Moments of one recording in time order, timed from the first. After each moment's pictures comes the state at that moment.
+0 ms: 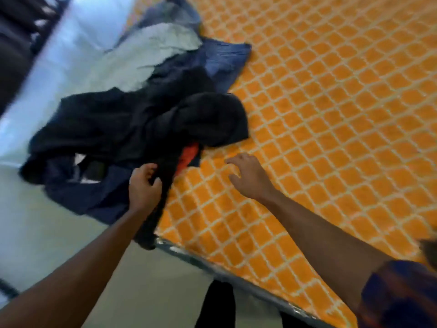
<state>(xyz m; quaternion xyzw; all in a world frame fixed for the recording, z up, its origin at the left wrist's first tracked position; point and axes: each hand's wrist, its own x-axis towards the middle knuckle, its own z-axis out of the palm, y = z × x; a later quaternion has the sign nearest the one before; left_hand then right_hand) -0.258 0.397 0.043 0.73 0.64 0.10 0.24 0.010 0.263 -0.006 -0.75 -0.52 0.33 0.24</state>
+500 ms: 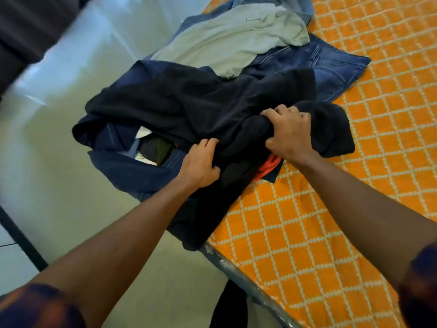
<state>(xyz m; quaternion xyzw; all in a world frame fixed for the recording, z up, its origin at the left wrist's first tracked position) -0.304 0.520 0.031 0.83 0.51 -0.05 0.22 -0.056 0.490 0.038 -0.76 -0.64 0.09 0.08</state>
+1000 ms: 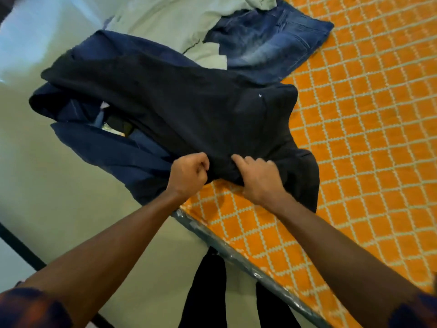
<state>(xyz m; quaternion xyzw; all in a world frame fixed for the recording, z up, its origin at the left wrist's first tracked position) -0.290 0.392 0.024 0.81 0.47 0.14 0.32 -0.093 0.311 0.026 -0.70 -0.68 0.21 -0.07</state>
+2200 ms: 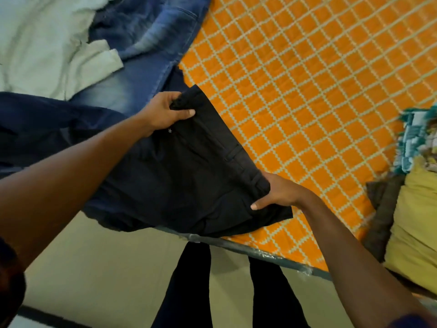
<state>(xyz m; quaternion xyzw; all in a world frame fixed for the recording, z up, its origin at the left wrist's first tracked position) -0.103 0.423 0.065 0.74 0.39 -0.06 0.54 0.057 0.087 -0.001 -0.64 -0.29 0.68 0.21</state>
